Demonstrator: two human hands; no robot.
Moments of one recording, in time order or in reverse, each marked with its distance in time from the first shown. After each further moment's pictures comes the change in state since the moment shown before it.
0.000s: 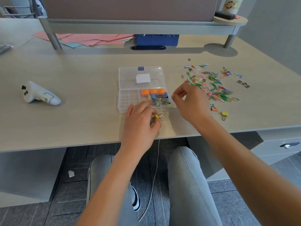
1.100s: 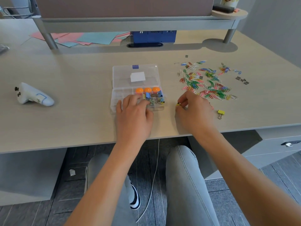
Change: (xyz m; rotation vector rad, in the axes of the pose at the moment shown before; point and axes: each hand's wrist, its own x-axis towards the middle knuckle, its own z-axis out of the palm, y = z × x) left_hand 0.022 0.003 0.015 0.260 0.061 -0.084; right_hand -0.024 0.026 -0.007 -0.088 -0.055 0.134
